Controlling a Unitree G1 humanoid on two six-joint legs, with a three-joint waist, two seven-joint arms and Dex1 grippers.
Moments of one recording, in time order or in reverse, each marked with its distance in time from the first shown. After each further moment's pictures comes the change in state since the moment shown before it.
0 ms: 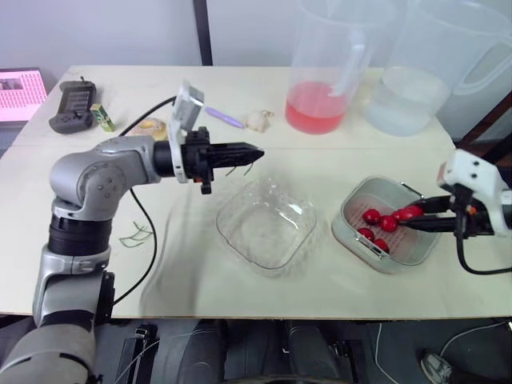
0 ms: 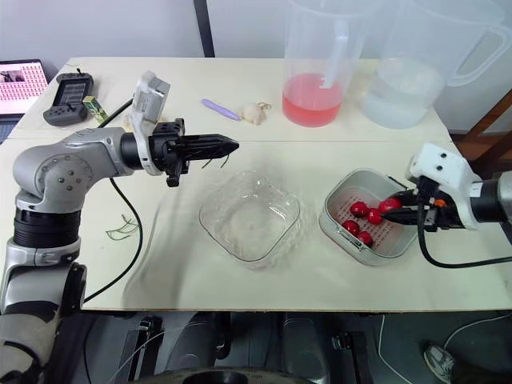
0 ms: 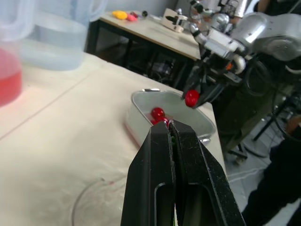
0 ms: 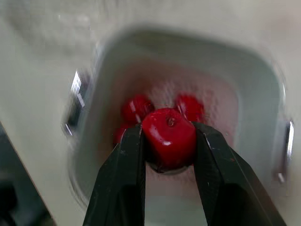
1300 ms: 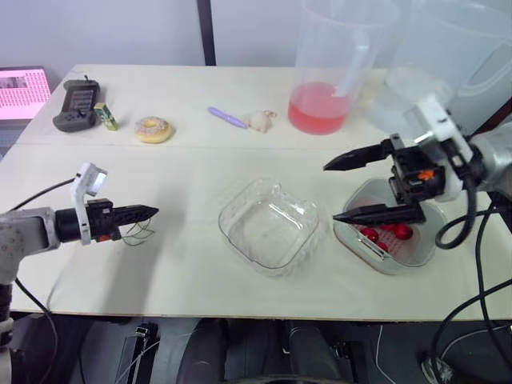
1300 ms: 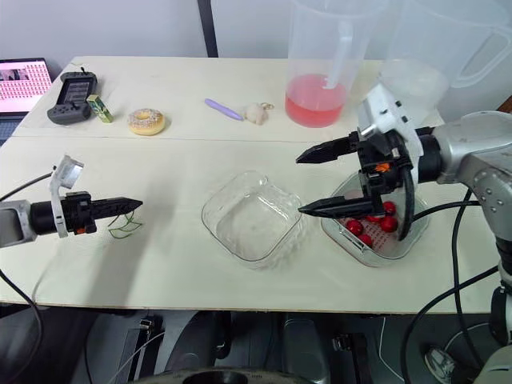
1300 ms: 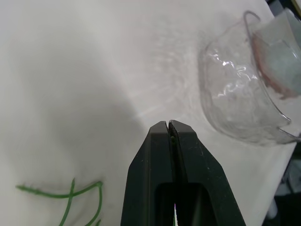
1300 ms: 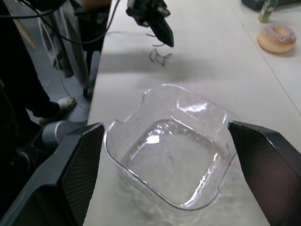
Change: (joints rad) left arm 0.562 0.347 0.306 0.074 0.036 0.176 0.043; right arm -0.638 0.341 0.266 -0.040 0.284 0.096 0.127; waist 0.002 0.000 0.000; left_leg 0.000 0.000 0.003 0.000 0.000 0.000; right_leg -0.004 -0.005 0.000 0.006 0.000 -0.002
